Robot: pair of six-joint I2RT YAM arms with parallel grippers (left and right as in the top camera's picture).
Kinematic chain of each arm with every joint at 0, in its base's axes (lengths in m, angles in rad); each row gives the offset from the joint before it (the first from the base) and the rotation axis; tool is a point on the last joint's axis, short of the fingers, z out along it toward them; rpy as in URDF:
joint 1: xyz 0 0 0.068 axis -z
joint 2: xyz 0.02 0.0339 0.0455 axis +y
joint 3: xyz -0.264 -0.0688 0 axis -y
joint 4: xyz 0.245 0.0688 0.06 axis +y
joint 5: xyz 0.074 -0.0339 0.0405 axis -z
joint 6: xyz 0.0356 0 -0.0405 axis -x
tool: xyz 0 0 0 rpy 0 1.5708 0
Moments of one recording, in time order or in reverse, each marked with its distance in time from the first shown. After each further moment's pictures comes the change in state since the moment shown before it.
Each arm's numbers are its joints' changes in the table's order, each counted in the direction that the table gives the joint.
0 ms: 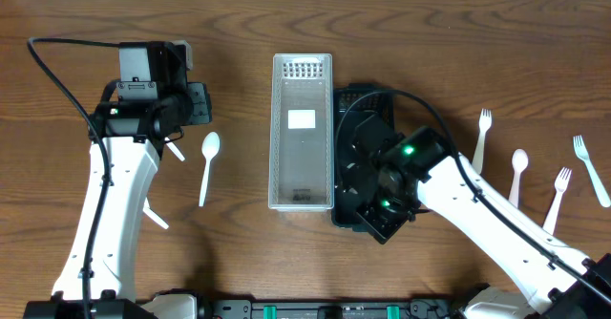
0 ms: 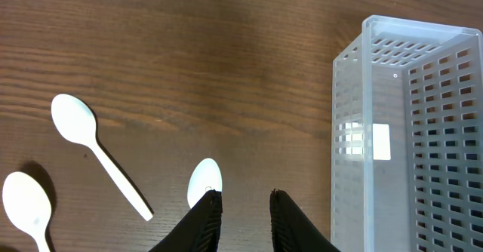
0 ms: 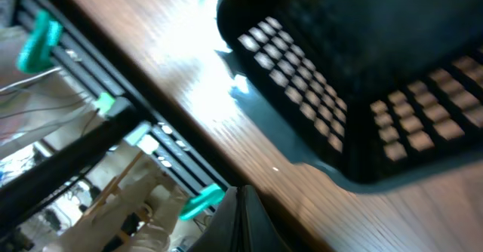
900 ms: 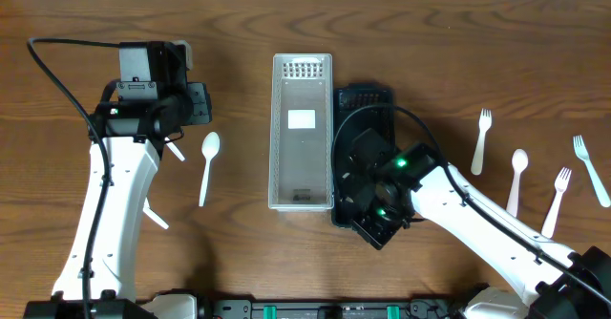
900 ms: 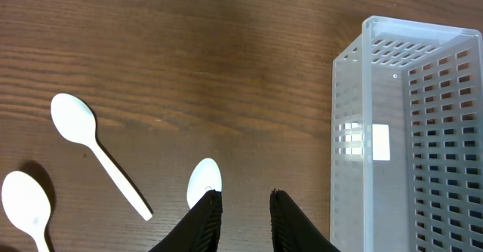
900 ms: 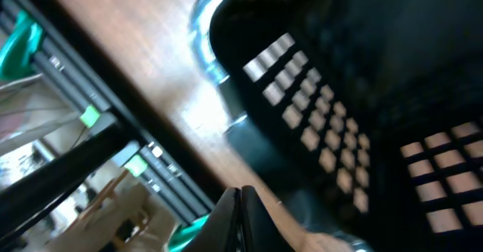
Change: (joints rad) left arm 0.000 0.000 0.000 0.000 0.000 0.003; right arm -0.013 0.000 -0.144 -0.171 -0.007 -0.004
